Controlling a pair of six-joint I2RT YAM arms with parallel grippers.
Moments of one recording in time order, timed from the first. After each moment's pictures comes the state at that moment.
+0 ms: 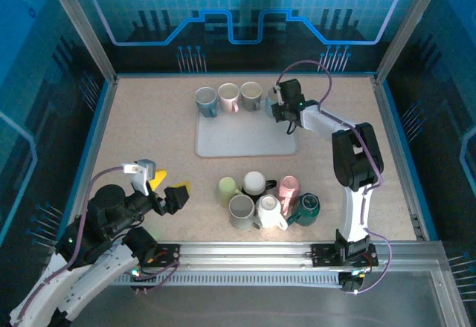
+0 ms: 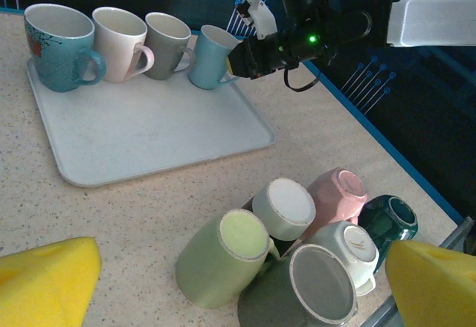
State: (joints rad) left arm -0.66 0.22 0.68 -0.74 -0.02 -0.45; right arm 0.33 2.03 1.49 -0.31 0.14 0.04
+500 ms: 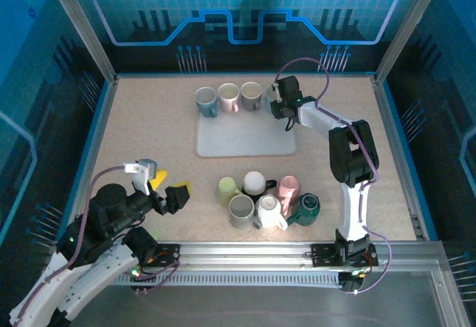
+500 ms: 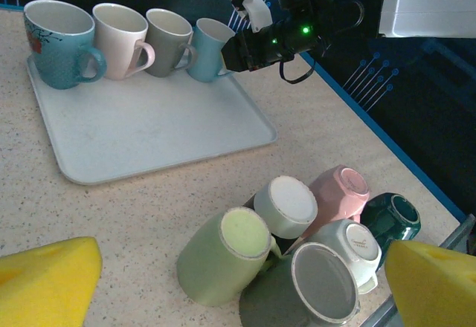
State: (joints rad) left arm -0.66 0.23 0.68 -0.74 -0.02 -0.45; right arm 0.33 2.08 1.56 -0.34 0.15 0.04
